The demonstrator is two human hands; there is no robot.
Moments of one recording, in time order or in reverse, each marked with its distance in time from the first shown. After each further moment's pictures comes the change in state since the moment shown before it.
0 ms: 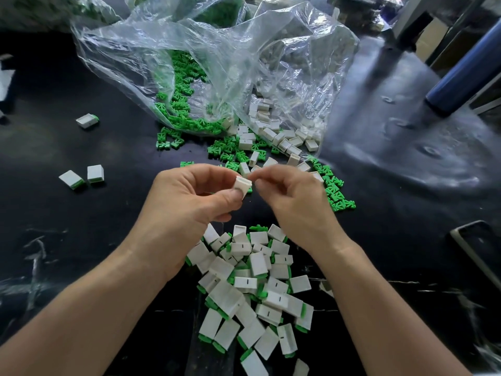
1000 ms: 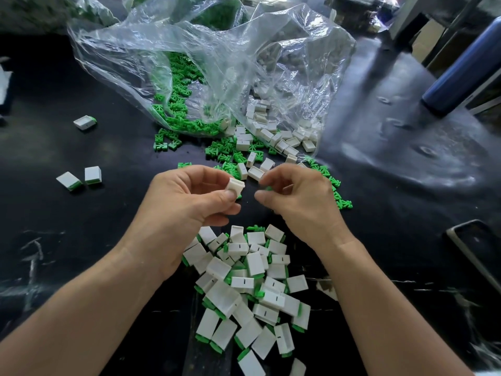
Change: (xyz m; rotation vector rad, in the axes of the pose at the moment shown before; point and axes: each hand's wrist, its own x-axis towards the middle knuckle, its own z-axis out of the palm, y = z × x) left_hand 0.001 0.001 -0.001 -0.050 0.000 -0.090; right_hand 0.002 0.002 -0.009 -0.036 0.004 0.051
